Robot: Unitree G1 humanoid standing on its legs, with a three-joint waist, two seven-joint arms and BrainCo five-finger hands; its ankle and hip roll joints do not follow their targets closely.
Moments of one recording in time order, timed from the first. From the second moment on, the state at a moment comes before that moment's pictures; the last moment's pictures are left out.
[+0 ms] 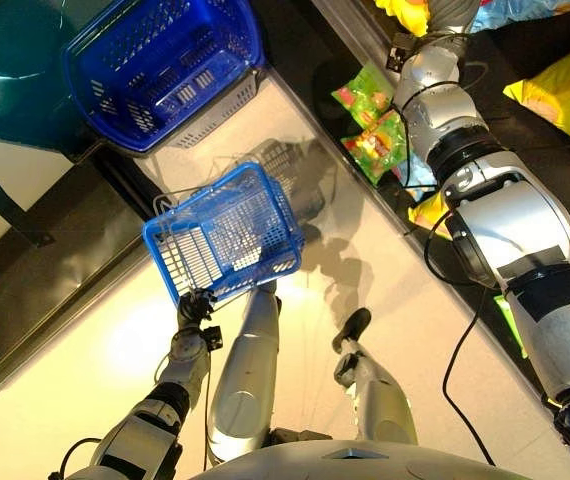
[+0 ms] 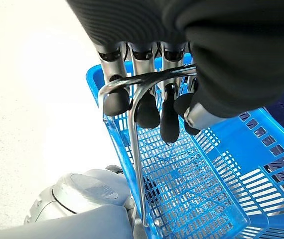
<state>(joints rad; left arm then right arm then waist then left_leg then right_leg) -0.27 0.25 -0.33 1.08 -0.55 -0.32 0.32 -1.51 -0.31 0.36 1.24 0.47 -0.23 -0.71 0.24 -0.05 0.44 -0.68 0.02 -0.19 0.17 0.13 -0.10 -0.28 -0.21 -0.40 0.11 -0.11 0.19</state>
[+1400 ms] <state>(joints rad) -0.07 0.34 -0.21 0.65 -0.58 -0.29 0.29 -0.92 -0.30 0.28 0.30 0.28 -0.29 -0.64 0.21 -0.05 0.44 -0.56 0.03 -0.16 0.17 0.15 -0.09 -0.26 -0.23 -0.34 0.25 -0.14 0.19</state>
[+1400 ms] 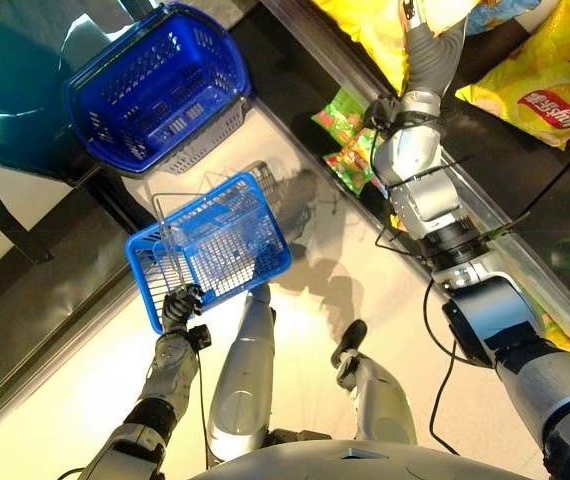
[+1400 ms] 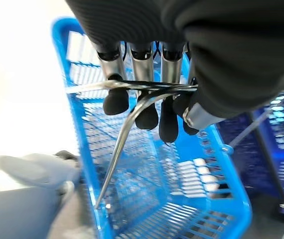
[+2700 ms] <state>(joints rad) 0.06 0.42 -0.13 0.08 -0.60 -0.28 0.20 -0.74 -0.37 0.49 0.25 -0.21 -0.16 -0.34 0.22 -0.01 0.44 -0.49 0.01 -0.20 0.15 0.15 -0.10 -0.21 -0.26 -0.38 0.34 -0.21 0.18</state>
